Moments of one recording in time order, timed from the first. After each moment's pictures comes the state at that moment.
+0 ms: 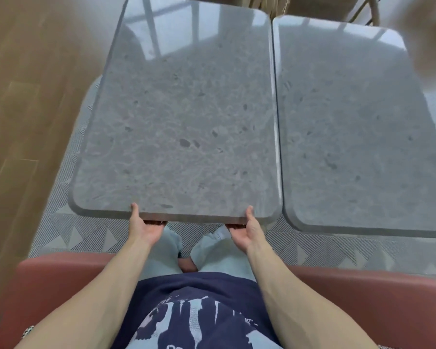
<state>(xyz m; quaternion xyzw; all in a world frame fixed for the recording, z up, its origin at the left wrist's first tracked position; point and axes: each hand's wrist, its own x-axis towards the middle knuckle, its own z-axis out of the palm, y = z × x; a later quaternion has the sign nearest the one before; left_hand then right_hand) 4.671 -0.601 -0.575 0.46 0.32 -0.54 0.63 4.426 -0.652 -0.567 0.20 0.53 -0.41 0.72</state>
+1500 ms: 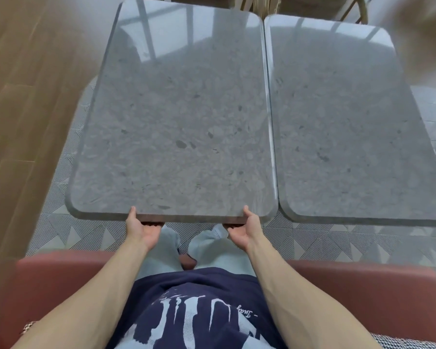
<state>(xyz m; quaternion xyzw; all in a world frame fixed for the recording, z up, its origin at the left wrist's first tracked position) 4.664 -0.584 -0.559 0.49 0.31 -0.53 0.62 4.423 -0.642 -0.552 0.16 0.55 -0.36 0.74</state>
